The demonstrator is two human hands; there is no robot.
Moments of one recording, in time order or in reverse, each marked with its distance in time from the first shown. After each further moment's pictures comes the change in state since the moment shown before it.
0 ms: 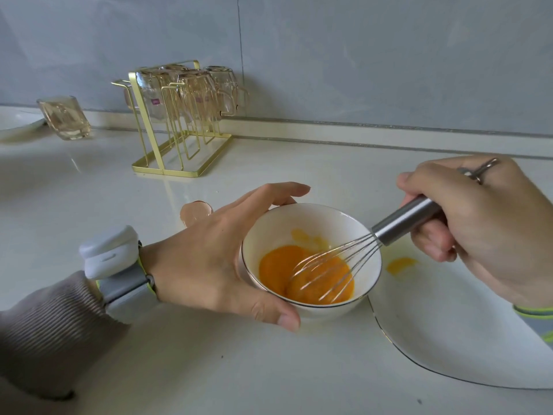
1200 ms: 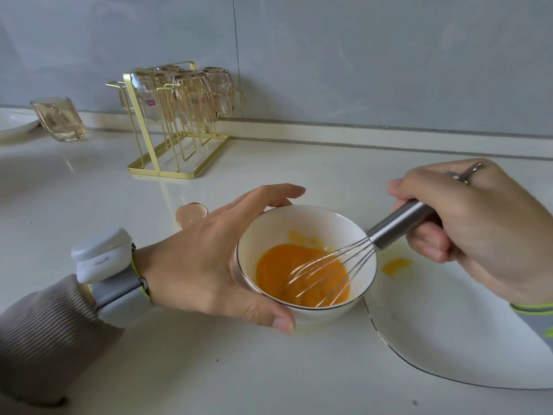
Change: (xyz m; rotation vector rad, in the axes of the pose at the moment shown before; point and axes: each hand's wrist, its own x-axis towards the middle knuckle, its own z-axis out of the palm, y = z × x) left_hand 0.001 0.001 0.000 -0.036 -0.004 0.008; right_hand 0.001 -0.002 -0.003 -0.001 -0.036 0.074
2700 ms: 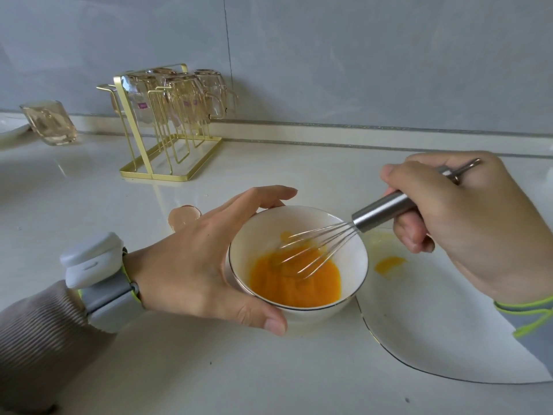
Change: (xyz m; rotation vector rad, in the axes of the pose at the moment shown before) left_hand 0.000 0.000 0.000 0.012 0.008 0.030; right_hand -0.003 -0.002 0.001 -0.039 0.033 -0.090
